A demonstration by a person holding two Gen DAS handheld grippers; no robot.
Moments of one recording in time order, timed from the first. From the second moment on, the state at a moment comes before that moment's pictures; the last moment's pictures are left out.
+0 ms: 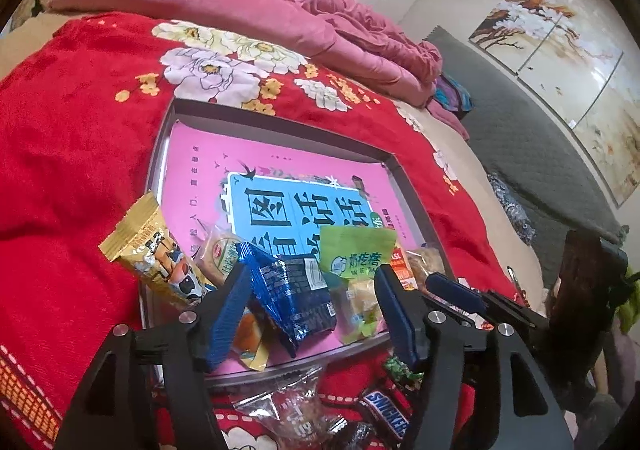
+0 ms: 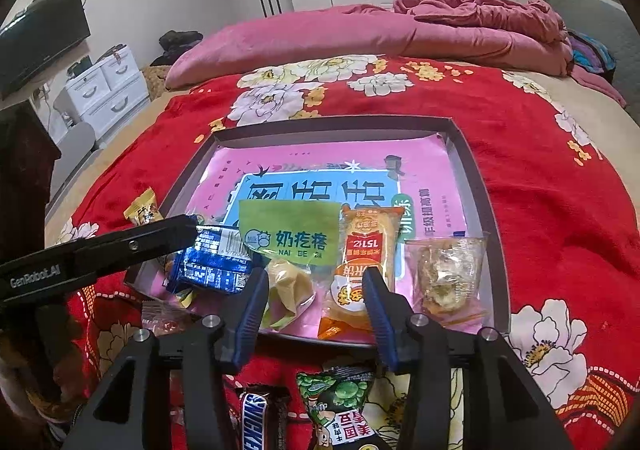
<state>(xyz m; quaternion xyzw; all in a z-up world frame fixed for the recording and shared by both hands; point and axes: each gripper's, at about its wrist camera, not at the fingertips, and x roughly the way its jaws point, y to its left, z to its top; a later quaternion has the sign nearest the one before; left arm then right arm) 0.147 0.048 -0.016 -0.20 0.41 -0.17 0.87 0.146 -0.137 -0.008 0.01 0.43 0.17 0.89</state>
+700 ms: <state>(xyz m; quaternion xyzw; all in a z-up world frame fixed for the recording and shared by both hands) 0.129 0.058 0.001 -0.17 0.39 -0.15 0.89 0.136 -0.149 0.004 0.03 0.41 0.16 0.90</state>
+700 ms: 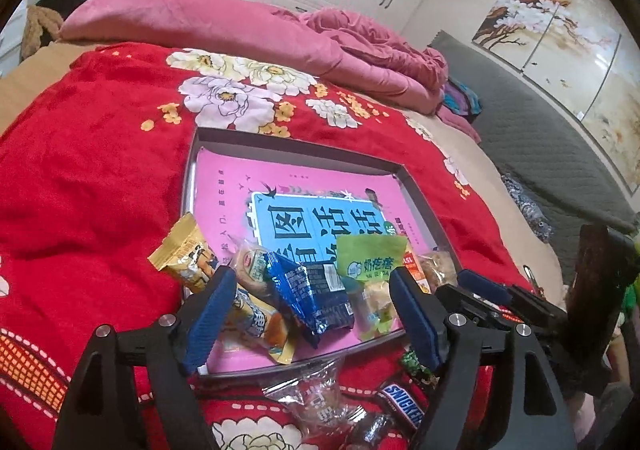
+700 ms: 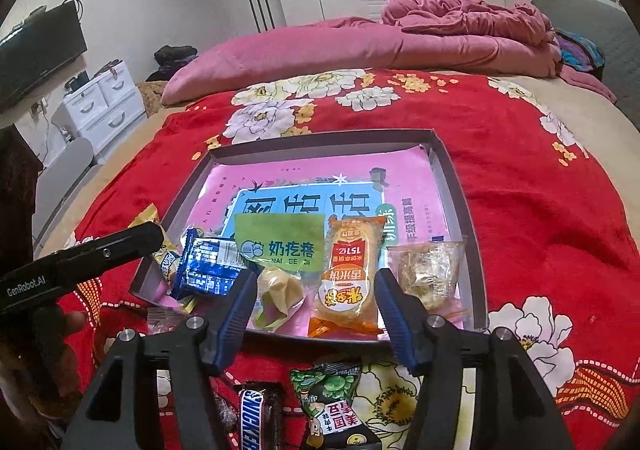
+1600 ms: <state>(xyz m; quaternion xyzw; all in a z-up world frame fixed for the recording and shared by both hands) 0.093 0.039 0.002 -0.13 0.40 -0.16 0.89 0.109 -0.166 0.006 0.01 0.41 0.16 0.90</state>
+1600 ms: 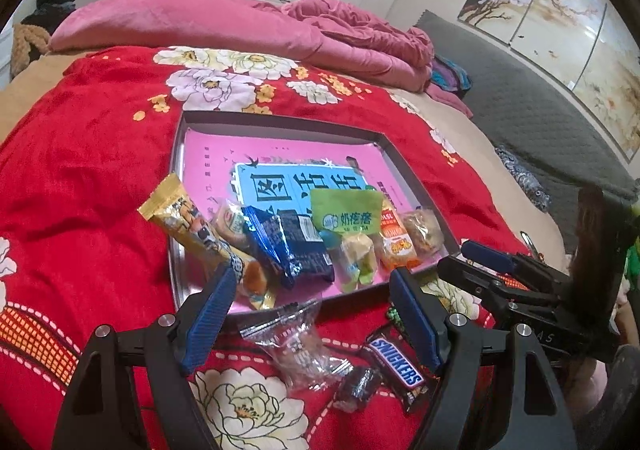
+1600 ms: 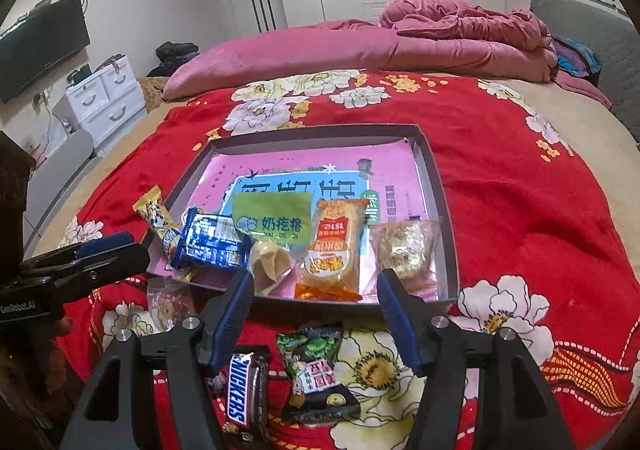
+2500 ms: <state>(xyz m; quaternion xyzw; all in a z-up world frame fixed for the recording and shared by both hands) 0.071 0.006 -0.008 -0.08 0.44 -0.16 0.88 0.094 -0.175 0.004 -0.01 0.40 0.15 0.90</state>
